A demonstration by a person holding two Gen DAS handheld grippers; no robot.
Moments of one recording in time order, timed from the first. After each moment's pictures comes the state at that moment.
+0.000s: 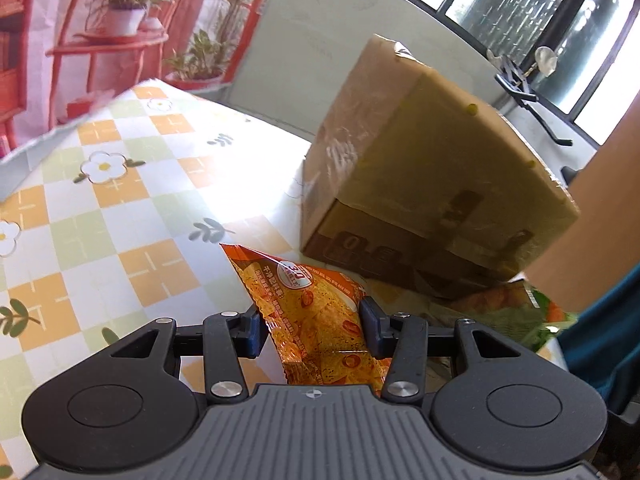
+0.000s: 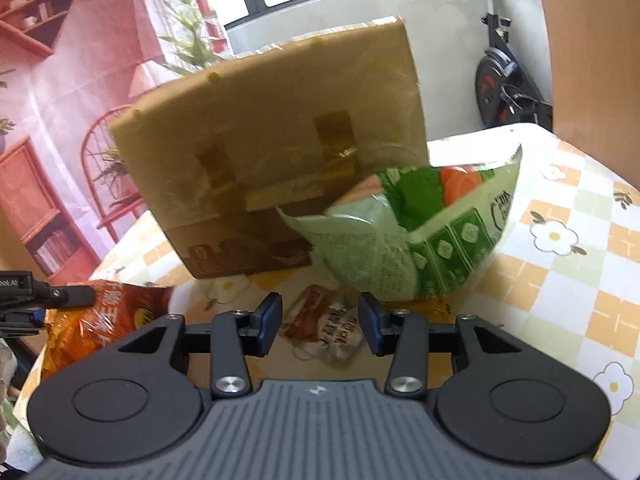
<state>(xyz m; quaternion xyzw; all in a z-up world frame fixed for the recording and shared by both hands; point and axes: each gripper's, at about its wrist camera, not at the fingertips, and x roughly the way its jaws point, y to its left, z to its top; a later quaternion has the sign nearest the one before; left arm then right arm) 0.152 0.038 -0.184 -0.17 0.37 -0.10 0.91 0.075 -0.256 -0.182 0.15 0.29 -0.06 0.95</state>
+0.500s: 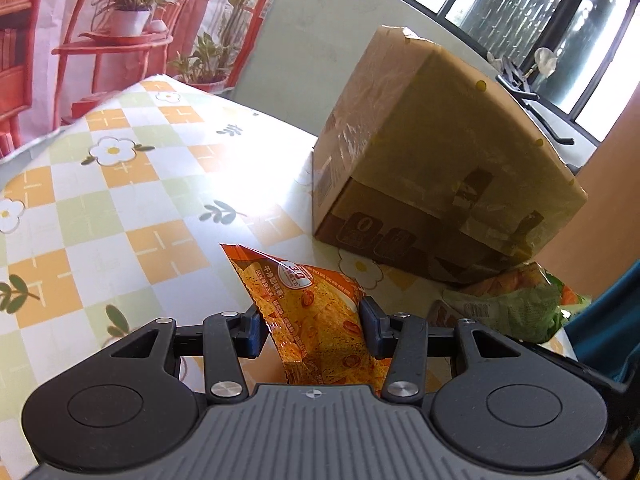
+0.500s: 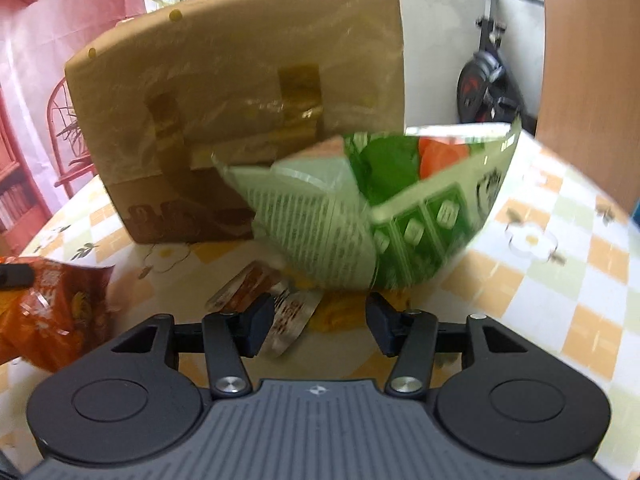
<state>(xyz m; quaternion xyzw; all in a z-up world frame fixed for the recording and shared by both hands) 0.138 0.048 -0.206 -0.18 0.36 -0.10 0.91 0.097 -0.263 -0.211 0.08 0.31 -0.09 0.94</state>
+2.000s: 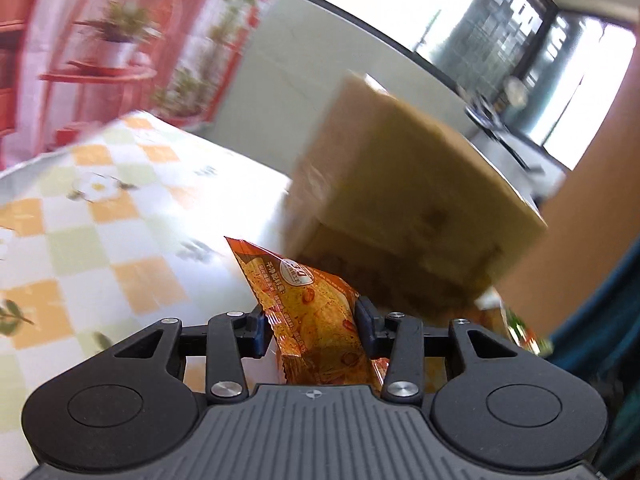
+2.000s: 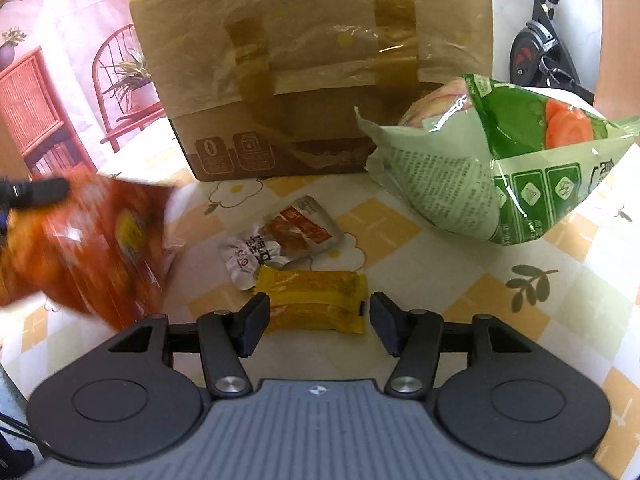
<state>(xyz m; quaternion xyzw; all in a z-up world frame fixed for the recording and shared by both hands) 0.118 0.057 -0.188 -0.20 0.29 -0.11 0.93 0.100 -0.221 -0.238 0.08 0.37 -0.01 0.93</state>
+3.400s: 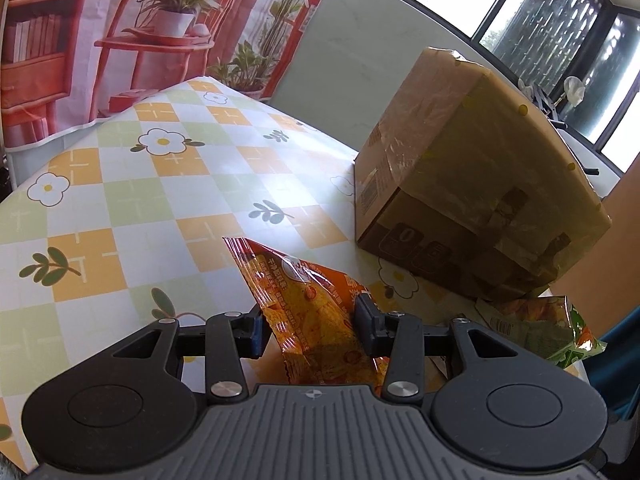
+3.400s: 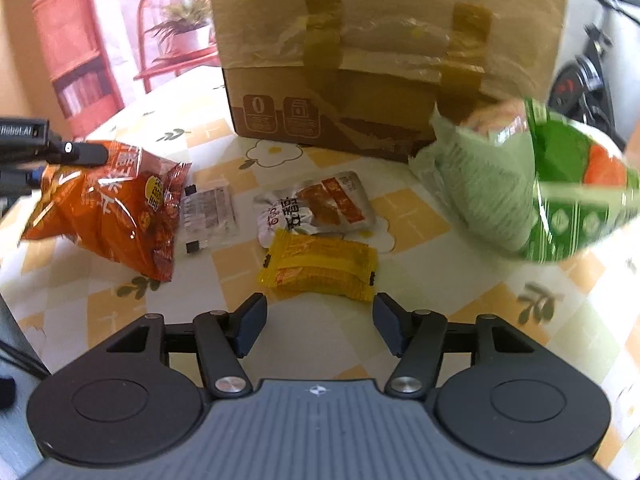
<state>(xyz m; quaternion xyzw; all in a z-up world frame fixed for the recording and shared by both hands) 0.108 0.064 -0.219 -0.20 0.34 -0.05 0.92 0.096 -0.201 -0.237 -0.04 0.40 0.04 0.91</state>
